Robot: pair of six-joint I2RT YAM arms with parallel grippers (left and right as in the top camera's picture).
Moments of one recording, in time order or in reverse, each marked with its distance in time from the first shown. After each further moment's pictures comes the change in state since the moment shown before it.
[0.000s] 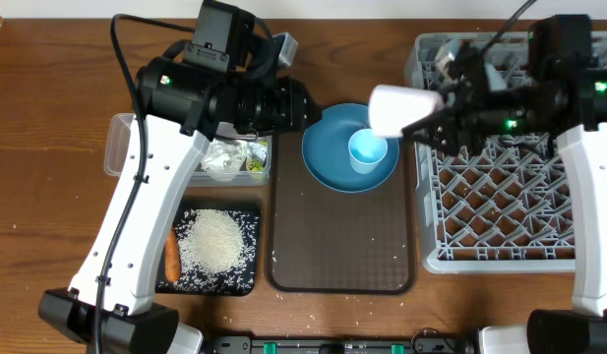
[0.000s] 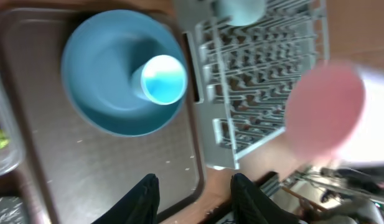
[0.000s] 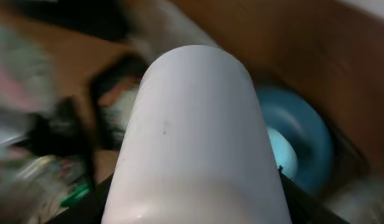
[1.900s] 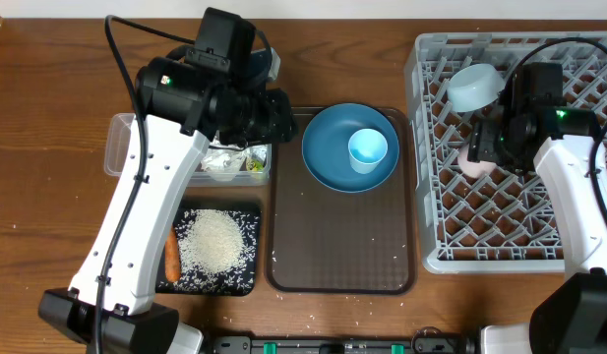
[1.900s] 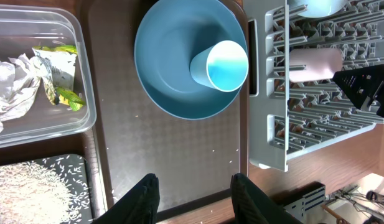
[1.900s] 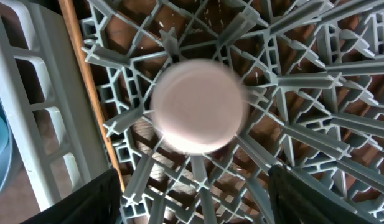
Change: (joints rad) left arm 0.000 0.000 -0.002 -0.108 -0.182 0.000; right arm -0.070 0.000 -0.447 0.370 0.912 0.707
